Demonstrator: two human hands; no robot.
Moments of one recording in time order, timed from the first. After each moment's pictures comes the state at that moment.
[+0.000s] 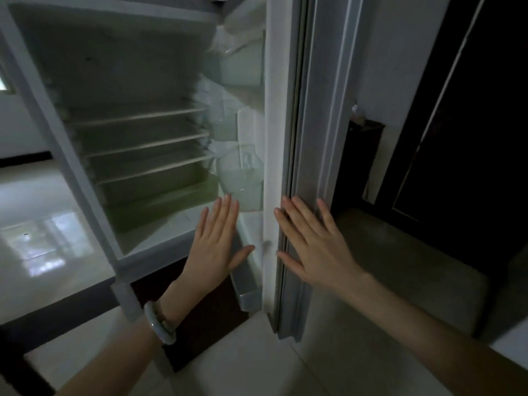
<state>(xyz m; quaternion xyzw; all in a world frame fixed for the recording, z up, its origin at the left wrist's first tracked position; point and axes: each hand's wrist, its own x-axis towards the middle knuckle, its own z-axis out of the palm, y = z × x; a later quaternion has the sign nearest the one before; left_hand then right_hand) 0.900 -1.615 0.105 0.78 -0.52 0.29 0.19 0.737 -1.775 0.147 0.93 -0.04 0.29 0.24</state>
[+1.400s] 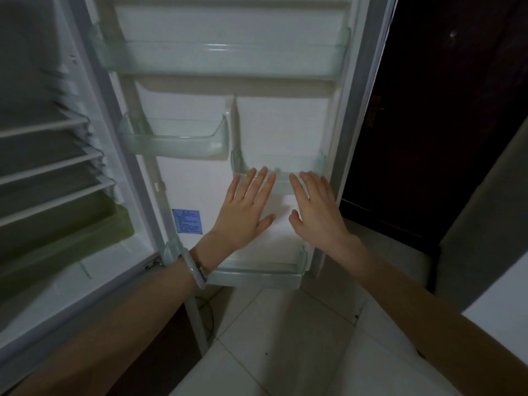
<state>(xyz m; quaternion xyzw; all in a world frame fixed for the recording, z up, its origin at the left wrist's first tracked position) 0.962 -1.951 0.135 0.70 -0.63 0.32 0.13 0.800 -2.042 0.158 0.92 -0.25 0.28 0.09</state>
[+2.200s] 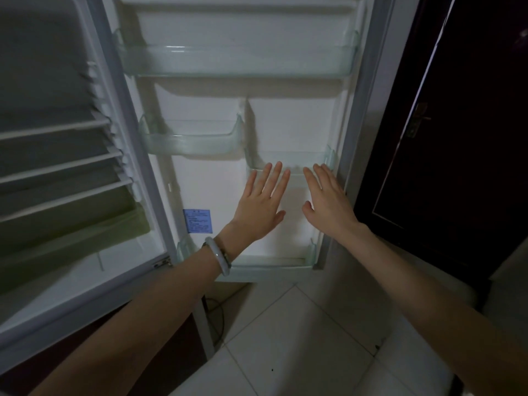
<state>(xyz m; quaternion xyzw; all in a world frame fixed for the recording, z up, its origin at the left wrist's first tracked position) 0.960 -2.023 0.140 0.77 -0.56 0.31 0.05 0.827 -2.140 0.159 0.94 -0.18 0.29 0.02</state>
